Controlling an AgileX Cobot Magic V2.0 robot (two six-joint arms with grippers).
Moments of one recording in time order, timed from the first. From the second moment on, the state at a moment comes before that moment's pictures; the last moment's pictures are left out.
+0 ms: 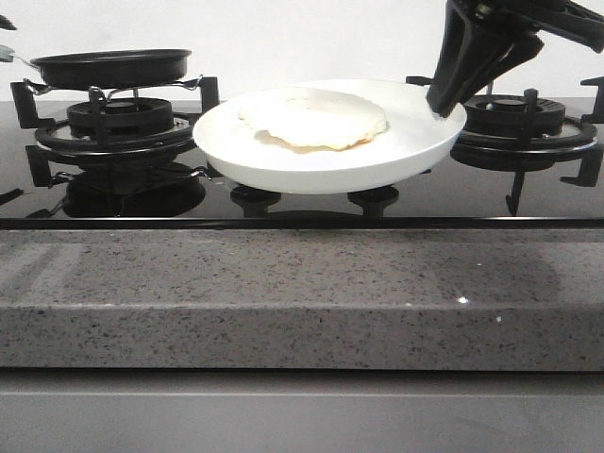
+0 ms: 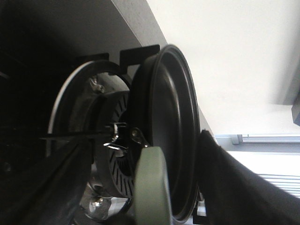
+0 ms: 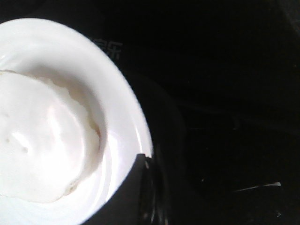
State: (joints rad) left arm 0.42 2.00 -1.53 -1.43 1.19 0.57; right arm 0.31 1.56 -1.32 0.30 0.87 0.06
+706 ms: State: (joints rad) left arm 0.40 1.56 -1.53 -0.91 1.11 0.44; right arm 0.31 1.56 -1.32 0.30 0.87 0.06
